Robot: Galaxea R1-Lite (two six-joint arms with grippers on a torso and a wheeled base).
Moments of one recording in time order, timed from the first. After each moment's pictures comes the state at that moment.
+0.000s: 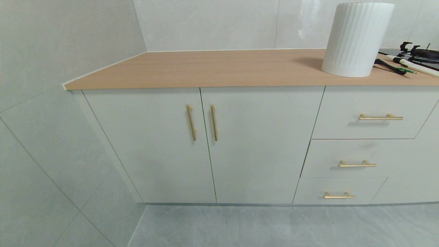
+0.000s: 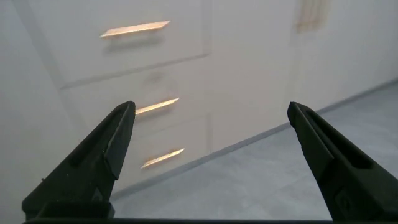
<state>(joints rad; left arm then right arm) -0.01 0.03 -0.09 0.09 0.42 -0.14 -0.01 0.00 -0.01 -0.13 -0.44 -0.01</state>
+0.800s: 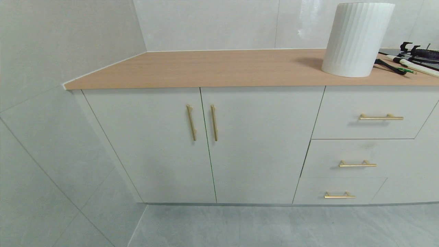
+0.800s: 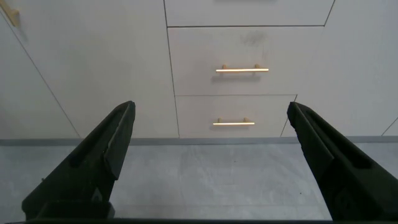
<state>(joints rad) 0.00 0.00 0.00 0.00 0.04 0.00 0.00 0.00 0.00 -0.01 -0.04 -0.01</state>
